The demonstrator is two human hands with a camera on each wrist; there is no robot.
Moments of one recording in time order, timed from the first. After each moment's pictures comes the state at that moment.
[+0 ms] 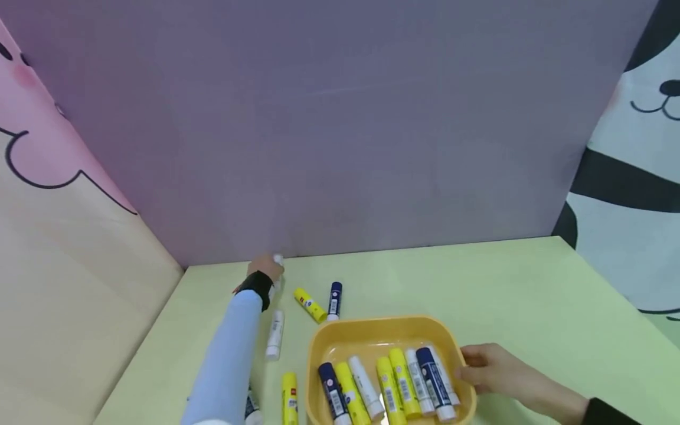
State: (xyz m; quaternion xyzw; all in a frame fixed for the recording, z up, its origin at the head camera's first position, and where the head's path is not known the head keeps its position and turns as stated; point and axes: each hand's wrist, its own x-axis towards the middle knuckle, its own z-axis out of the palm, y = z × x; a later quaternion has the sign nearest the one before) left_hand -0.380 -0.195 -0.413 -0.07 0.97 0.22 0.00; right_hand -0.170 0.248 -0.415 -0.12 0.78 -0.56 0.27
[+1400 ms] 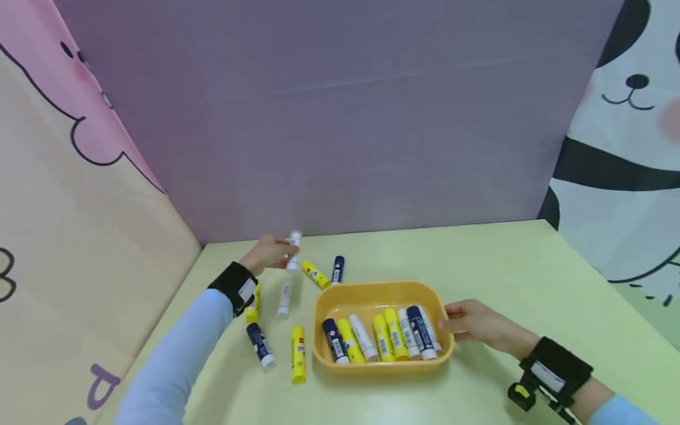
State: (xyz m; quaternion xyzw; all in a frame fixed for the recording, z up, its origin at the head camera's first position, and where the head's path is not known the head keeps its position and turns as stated) left_hand -0.341 -0.178 -0.335 -0.05 0.87 0.47 0.13; right_hand -0.245 0.232 -0.408 -0.09 0.79 -0.54 0.26
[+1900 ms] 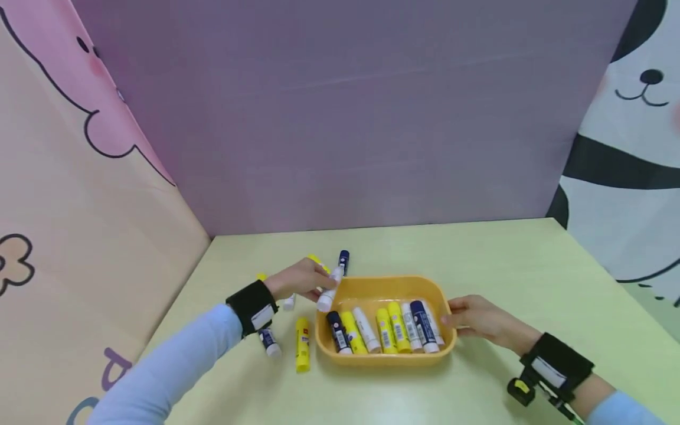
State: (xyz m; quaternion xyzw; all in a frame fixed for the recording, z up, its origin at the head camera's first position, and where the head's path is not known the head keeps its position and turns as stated) left_hand -0.286 -0.119 -0.338 0.01 0.90 0.38 0.23; right_hand -0.249 0.230 -0.405 -0.07 0.80 -0.54 0.26
